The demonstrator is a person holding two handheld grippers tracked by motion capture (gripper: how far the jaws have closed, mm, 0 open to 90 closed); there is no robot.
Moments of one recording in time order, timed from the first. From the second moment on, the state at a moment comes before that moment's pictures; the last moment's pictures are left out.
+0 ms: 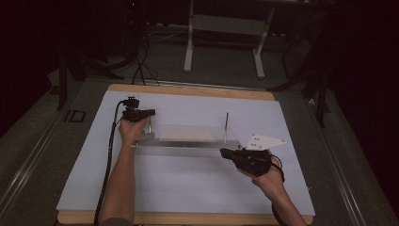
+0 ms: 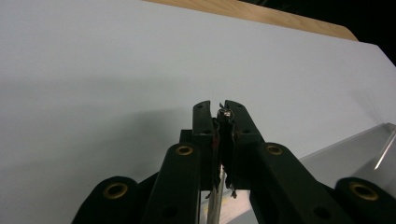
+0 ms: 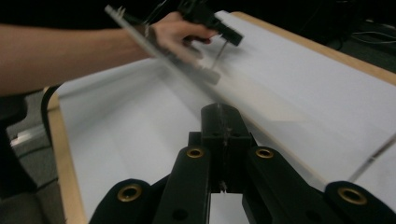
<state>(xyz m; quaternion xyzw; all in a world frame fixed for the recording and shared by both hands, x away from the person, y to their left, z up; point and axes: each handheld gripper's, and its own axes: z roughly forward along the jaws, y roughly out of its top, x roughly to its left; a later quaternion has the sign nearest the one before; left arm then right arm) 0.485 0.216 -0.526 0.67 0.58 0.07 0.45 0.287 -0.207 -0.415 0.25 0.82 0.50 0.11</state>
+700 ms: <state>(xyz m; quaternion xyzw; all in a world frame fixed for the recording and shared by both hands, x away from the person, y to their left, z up) 0.485 0.217 -0.527 0.67 0.58 0.07 0.45 0.291 -0.181 -0.448 0.30 0.80 0.49 0.15</state>
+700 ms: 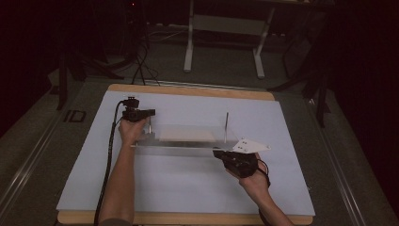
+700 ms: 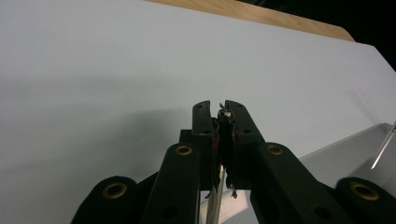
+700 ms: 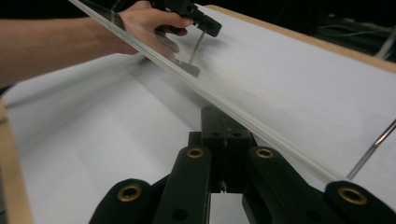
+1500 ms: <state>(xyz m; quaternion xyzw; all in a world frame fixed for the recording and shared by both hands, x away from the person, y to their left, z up) 0.489 0.216 -0.525 0.68 0.58 0.07 0.45 0.298 -0.170 -0.441 0.29 0.80 0.50 0.15</state>
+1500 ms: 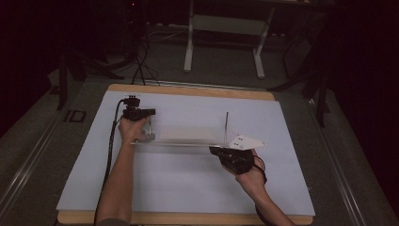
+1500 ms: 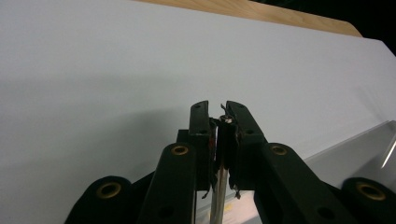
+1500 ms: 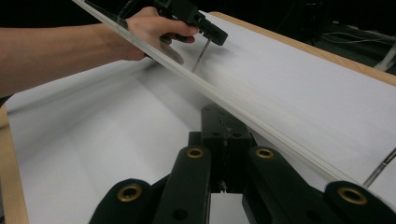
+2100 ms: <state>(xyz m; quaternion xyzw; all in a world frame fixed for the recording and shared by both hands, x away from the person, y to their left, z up) 0.480 0.224 -0.511 0.70 0.55 0.09 0.45 0.309 -0.163 -0.428 0.29 0.79 0.51 0.16</state>
